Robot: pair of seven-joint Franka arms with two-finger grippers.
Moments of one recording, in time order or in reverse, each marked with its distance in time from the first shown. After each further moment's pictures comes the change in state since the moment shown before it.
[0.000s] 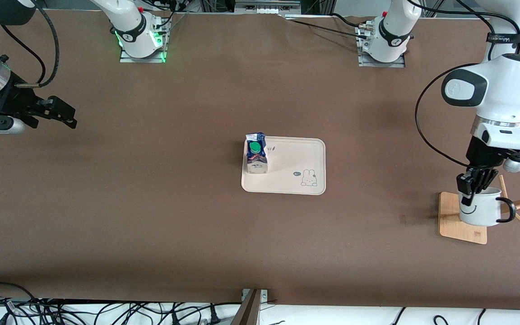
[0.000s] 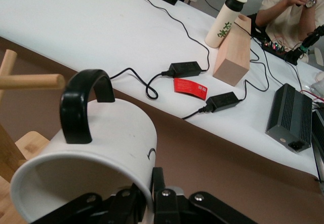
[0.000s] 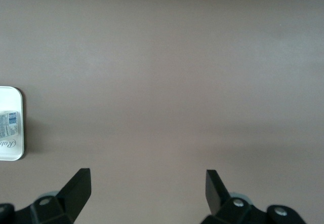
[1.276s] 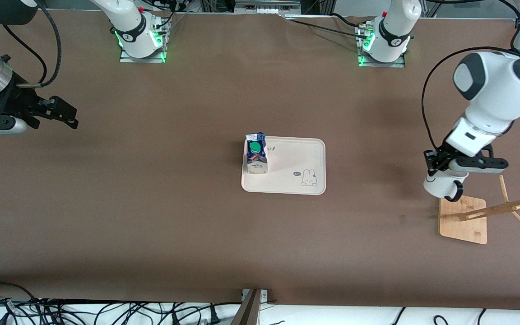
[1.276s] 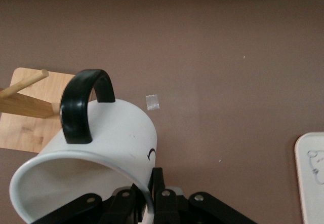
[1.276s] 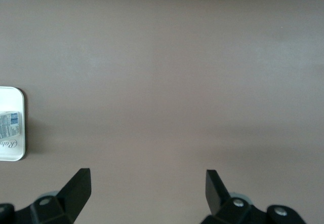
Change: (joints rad) left arm -0.015 -0.069 -0.006 0.037 0.493 -0.622 0.017; right arm 0.001 0.000 0.005 0.000 0.000 0.006 0.000
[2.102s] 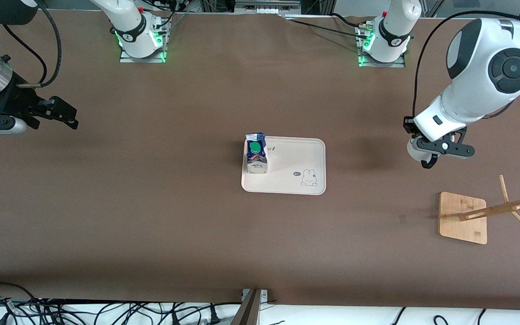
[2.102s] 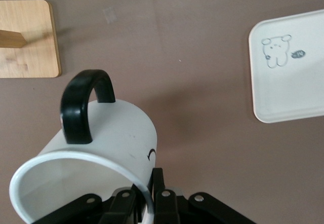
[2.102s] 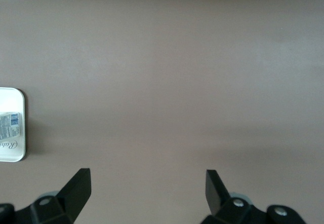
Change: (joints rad) left arm -0.038 -0.007 -0.134 0.330 0.041 -0.752 -0.064; right arm 0.000 0.000 0.000 0.000 0.000 0.004 0.000
